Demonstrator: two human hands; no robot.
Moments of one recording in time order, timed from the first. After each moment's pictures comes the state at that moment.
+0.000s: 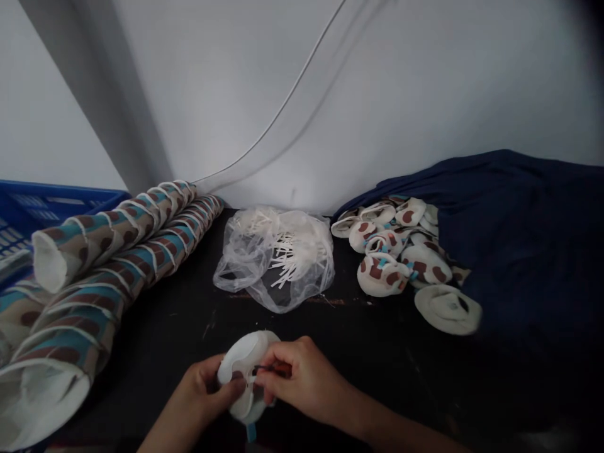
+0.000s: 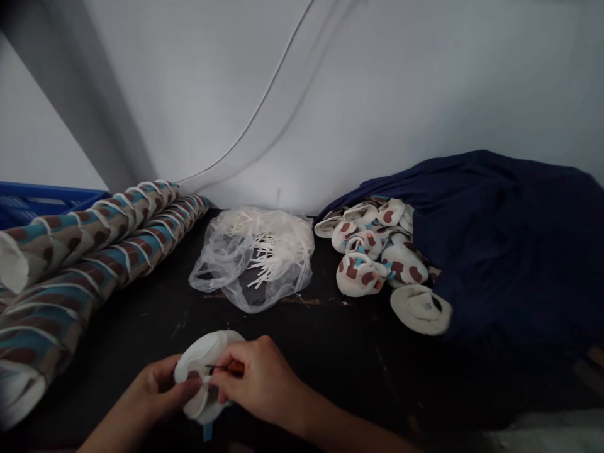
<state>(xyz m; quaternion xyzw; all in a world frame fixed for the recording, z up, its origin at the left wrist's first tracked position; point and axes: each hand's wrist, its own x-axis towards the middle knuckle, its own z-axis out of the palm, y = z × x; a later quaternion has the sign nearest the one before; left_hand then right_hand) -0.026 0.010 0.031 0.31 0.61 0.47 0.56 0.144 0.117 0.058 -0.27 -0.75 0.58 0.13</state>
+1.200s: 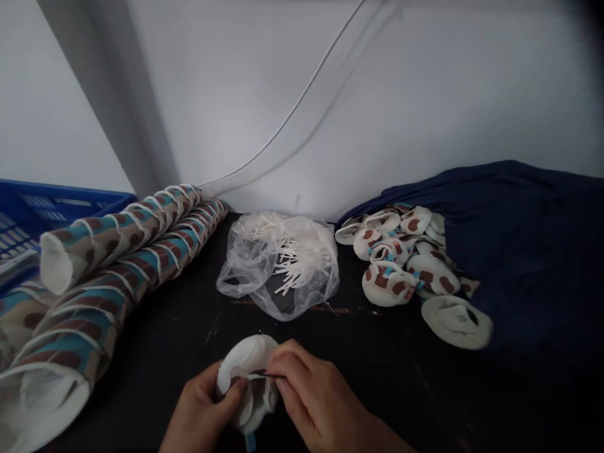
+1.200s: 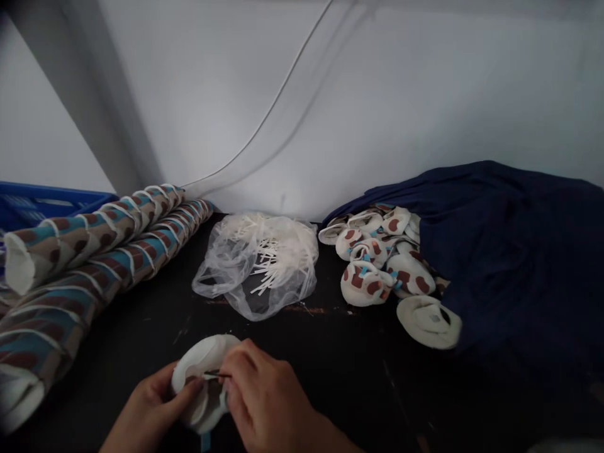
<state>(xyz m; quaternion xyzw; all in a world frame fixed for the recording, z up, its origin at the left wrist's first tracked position) -0.014 0.009 0.027 0.27 0.69 0.49 0.46 0.160 0.112 0.075 -0.17 -0.90 0.35 0.19</state>
